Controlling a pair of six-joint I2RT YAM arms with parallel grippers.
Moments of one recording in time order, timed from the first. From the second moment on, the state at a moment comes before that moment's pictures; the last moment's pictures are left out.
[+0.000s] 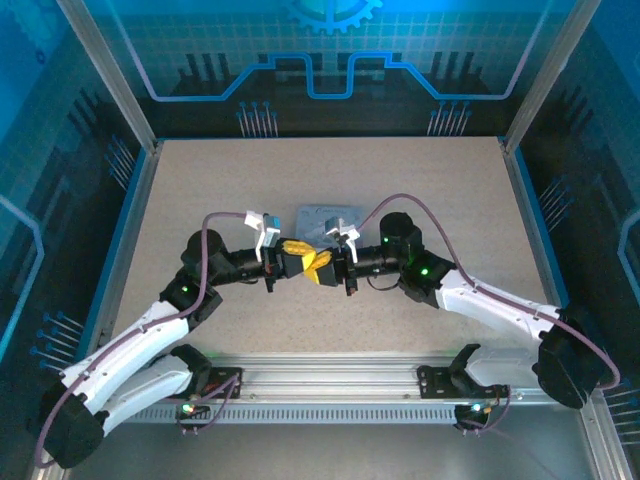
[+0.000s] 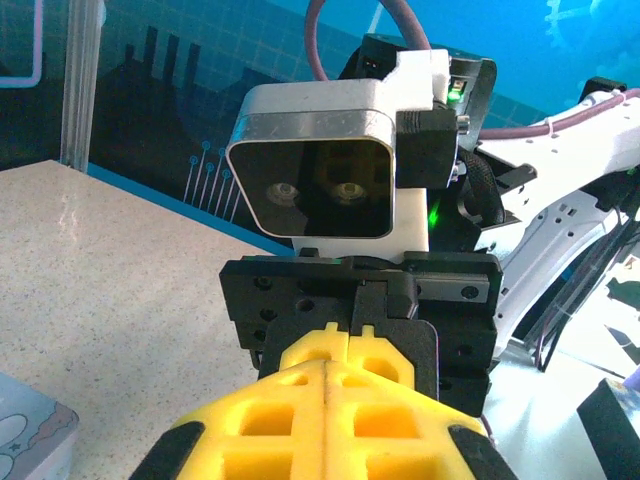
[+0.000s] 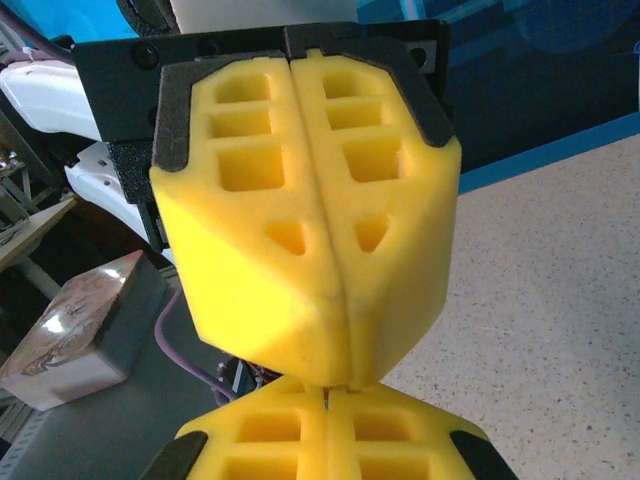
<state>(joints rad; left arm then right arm) -0.55 0.87 0.59 0.31 0.74 -0.36 0.77 1.22 0.78 0.26 -0.83 0.25</state>
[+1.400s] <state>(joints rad) -0.51 0.84 0.49 0.43 0.77 -0.56 0.76 1.17 0.69 0.41 -0.74 0.34</state>
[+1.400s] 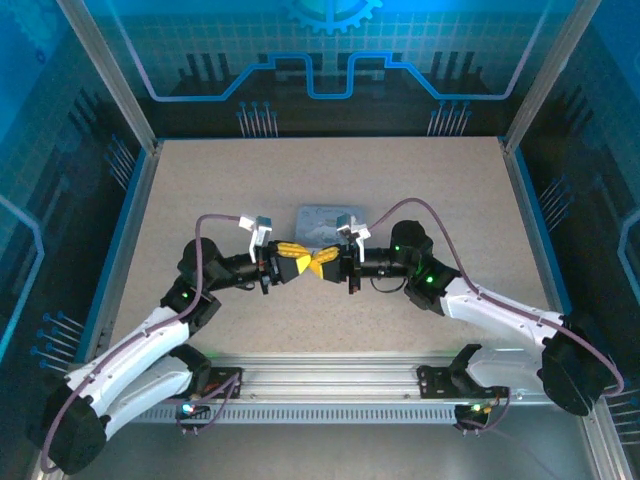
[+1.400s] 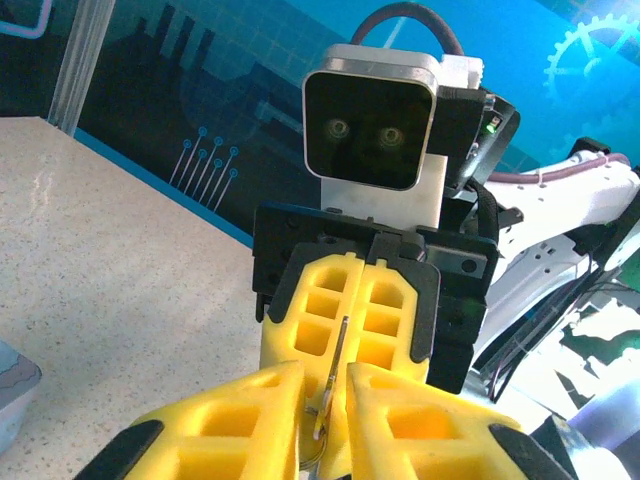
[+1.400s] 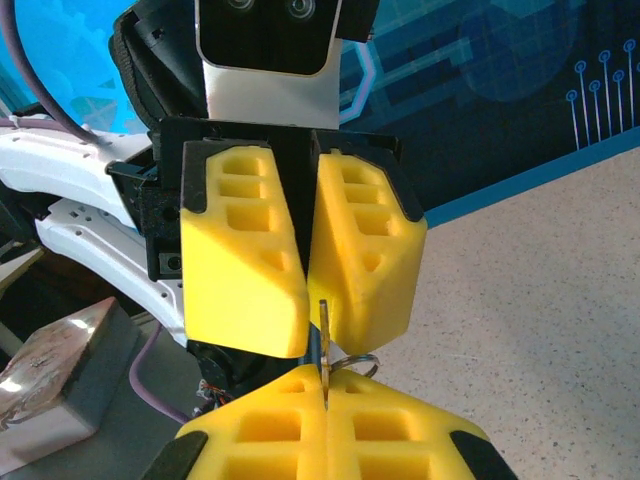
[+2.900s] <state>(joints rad) -0.50 0.92 0.55 0.20 0.80 -0.45 0.62 1.06 0.78 0.12 -0.73 0.44</state>
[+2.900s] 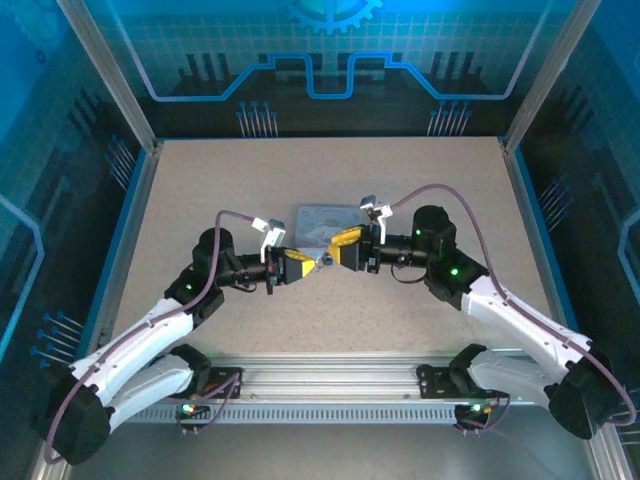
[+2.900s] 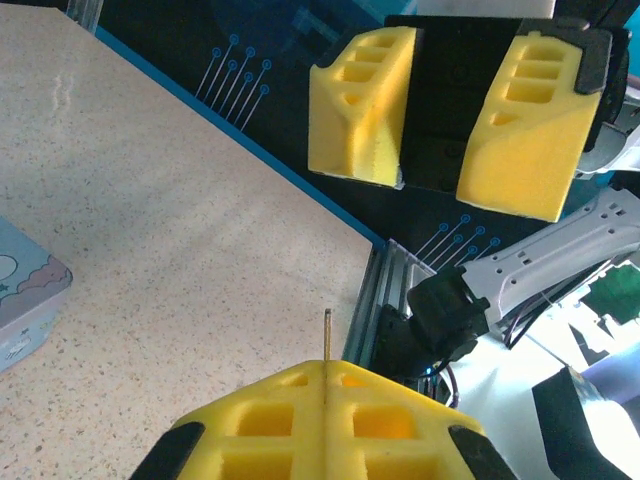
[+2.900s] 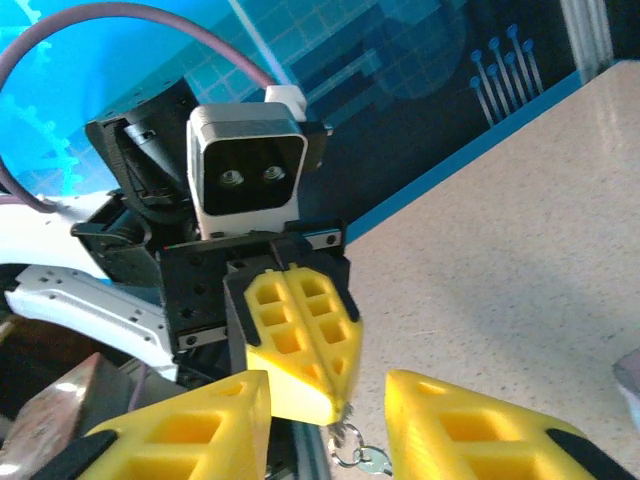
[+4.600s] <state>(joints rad) -0.49 0.92 0.39 0.53 0.71 -0.73 0.67 1.24 0.82 0.22 -0.73 0.52</state>
